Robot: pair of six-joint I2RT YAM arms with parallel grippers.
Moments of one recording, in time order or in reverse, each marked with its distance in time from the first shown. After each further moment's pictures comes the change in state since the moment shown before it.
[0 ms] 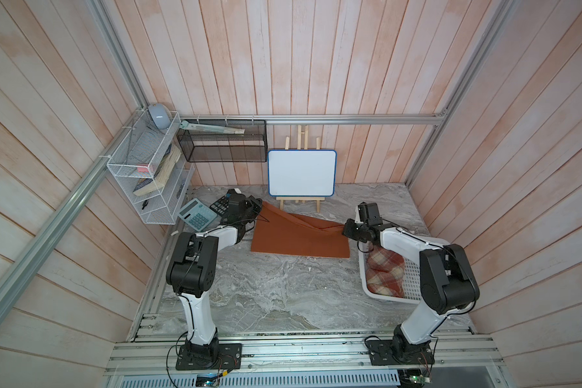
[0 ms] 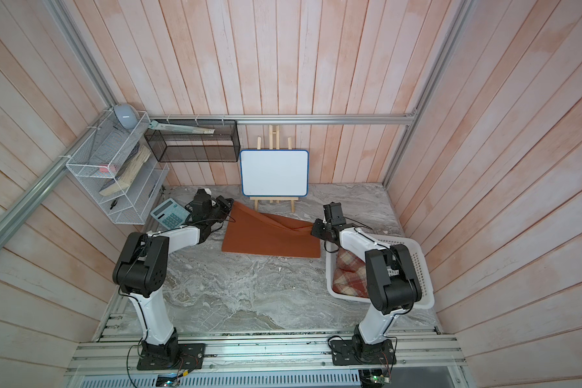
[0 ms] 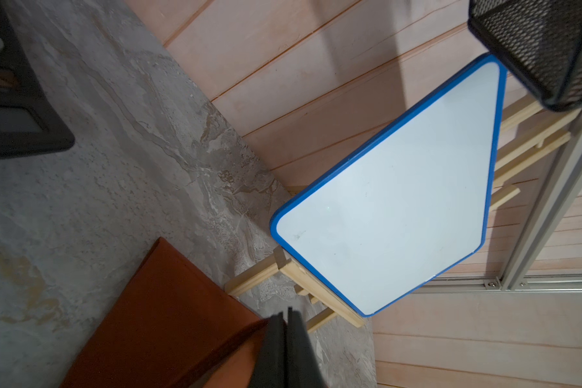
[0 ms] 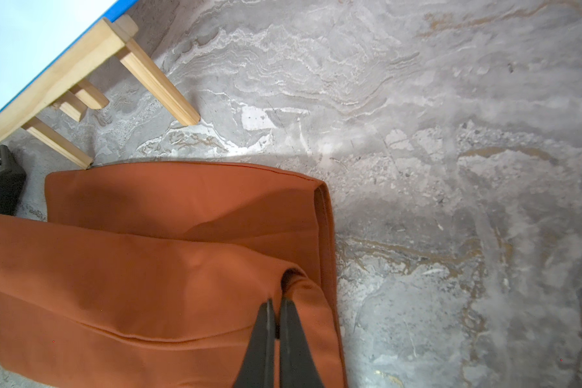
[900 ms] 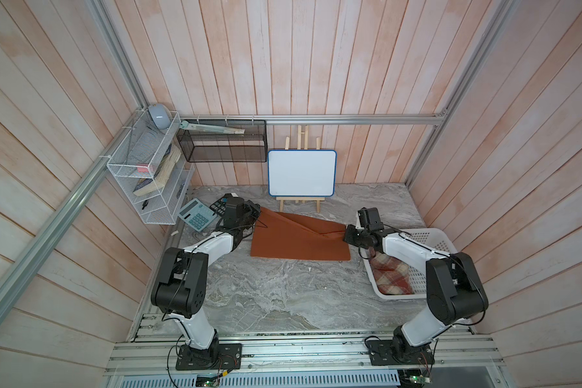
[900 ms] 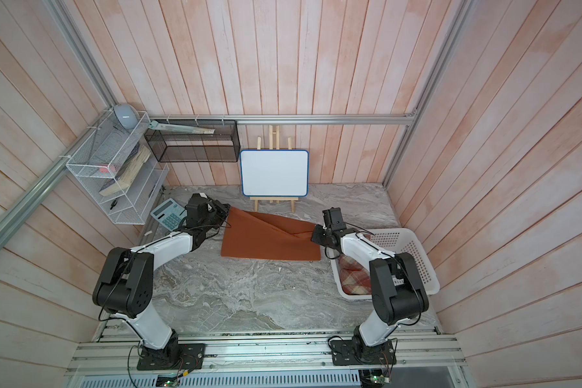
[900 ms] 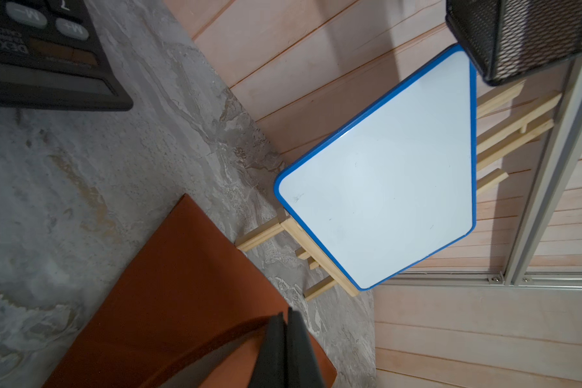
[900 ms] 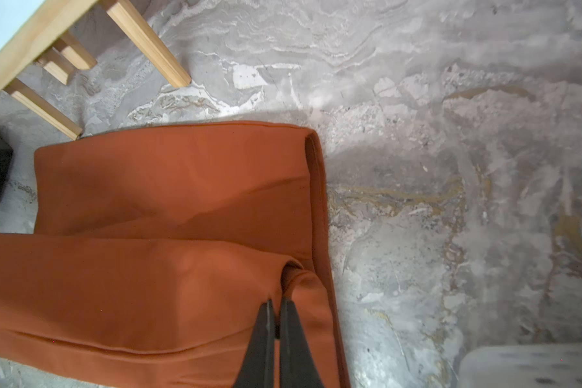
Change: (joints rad) left arm -0.024 -0.211 -0.122 -0.155 -0.058 -0.005; right arm 0.022 -0.078 -0.070 -0.040 0.016 0.011
